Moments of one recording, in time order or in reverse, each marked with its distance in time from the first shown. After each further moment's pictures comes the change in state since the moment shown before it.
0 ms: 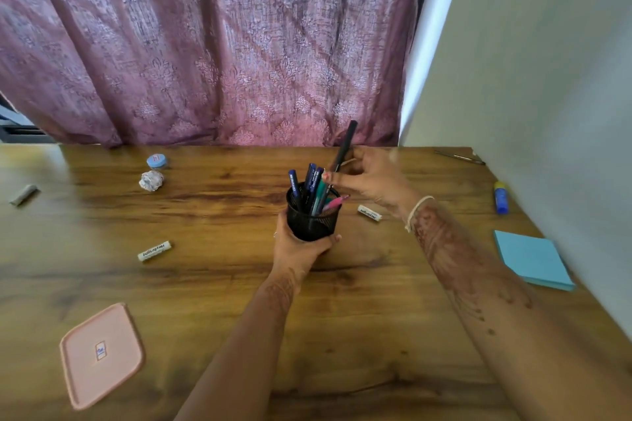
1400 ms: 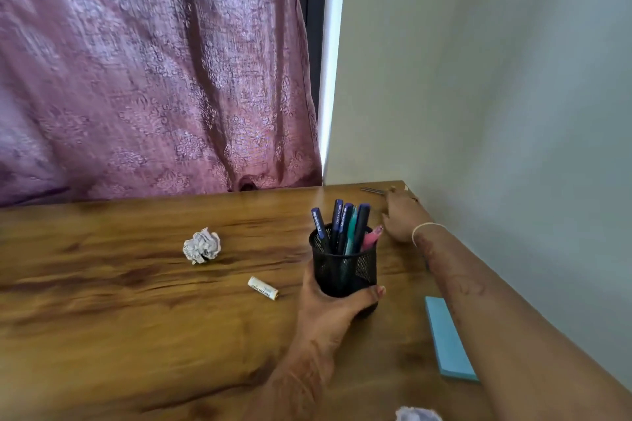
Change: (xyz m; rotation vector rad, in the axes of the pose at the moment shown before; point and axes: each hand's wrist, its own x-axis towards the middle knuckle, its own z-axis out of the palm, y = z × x) left_hand 0.008 0.002 0.215 -0.170 -0.248 -0.139; right_hand 0.082 0.189 -0.246 -1.083 0.130 0.395
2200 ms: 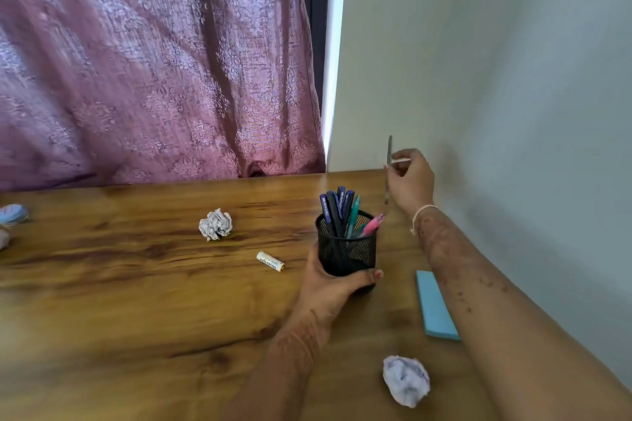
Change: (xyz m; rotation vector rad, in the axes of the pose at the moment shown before) left_hand -0.012 -0.001 -0.003 0.003 -0.026 -0.083; right_hand -0.053 -0.031 -0.041 0.890 0.516 0.079
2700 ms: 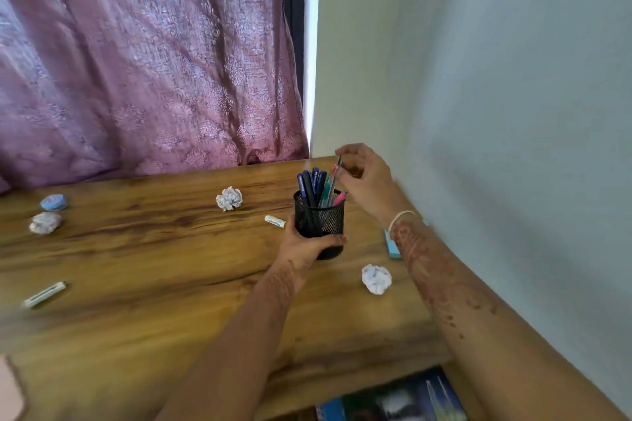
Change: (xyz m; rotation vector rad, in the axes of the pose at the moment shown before) left_hand -0.086 0.034 -0.031 0.010 -0.061 -0.027; right_hand -0.159 -0.101 -0.060 0.156 -0.238 -0.177
